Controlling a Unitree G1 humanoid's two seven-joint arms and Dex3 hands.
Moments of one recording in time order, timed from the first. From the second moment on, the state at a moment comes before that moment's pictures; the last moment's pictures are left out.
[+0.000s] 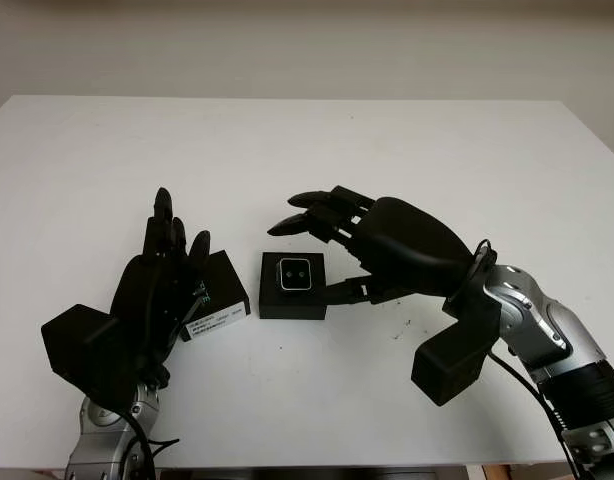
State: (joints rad) left arm 0.08 0.11 0.12 -0.31 -0.16 0.14 -0.10; right arm -0.44 -0.56 0.26 0.13 -0.62 -0.64 0.20
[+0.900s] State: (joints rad) left arm 0.08 0.11 0.12 -0.33 -0.16 0.16 -0.08; right arm -0.45 -0.58 0.31 0.16 -0.67 -0.65 0.25
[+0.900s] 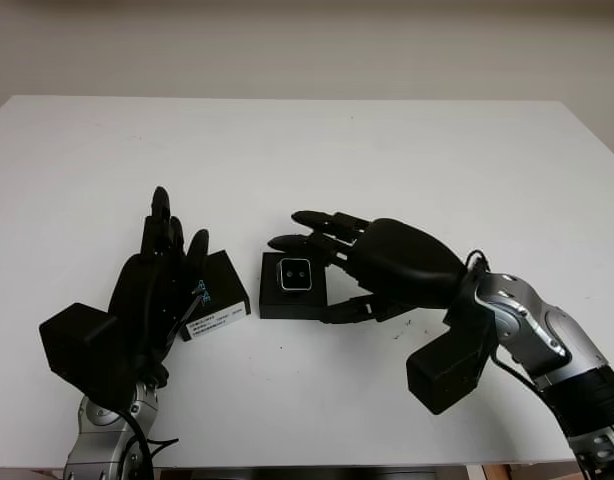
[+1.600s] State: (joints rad) left arm 0.12 0.11 0.11 -0.36 -0.16 0.16 -0.08; right arm -0.46 -0.58 0.34 0.12 -0.66 -0.62 0.35
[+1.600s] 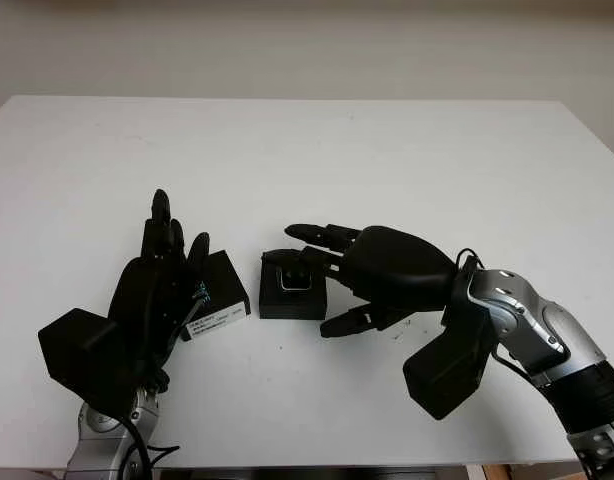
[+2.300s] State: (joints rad) left arm 0.12 0.10 0.11 -0.39 -0.16 0.18 -0.07; right arm -0.49 -0.54 0.41 0.12 -0.75 -0.55 0.39
